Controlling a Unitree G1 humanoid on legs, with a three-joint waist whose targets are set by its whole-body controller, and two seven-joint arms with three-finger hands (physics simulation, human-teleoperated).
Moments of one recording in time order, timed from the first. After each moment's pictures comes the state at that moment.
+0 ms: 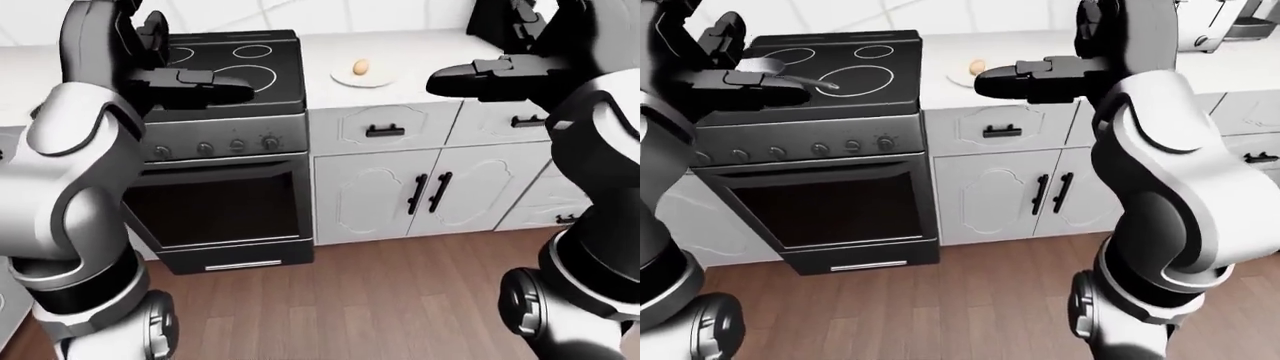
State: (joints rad) left arm -0.90 0.46 0.25 -0.40 -0.35 1.06 0.13; right arm -0.97 -0.41 -0.25 -0.56 0.40 1.26 -0.26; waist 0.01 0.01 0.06
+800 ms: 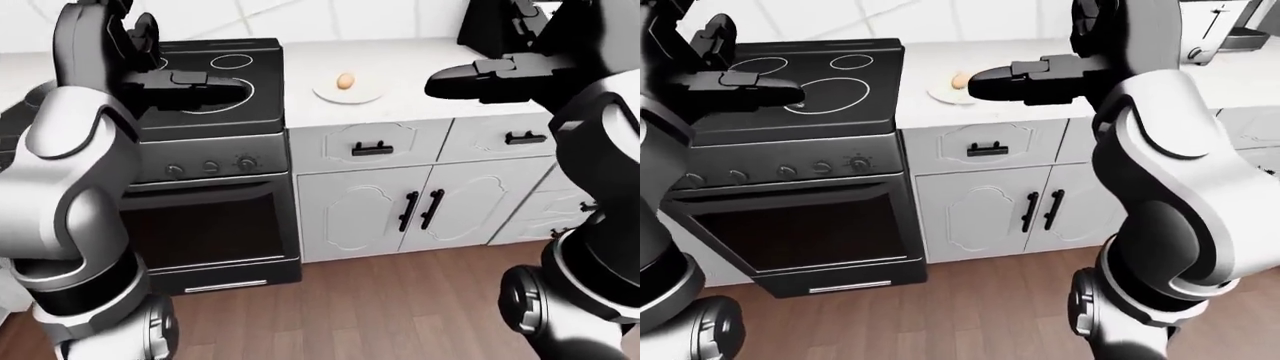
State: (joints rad) left arm -0.89 0.46 0.26 -0.39 -0.33 1.02 0.13; right arm -0.98 -0.41 -0.25 -0.61 0.44 1.29 -0.28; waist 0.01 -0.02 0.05
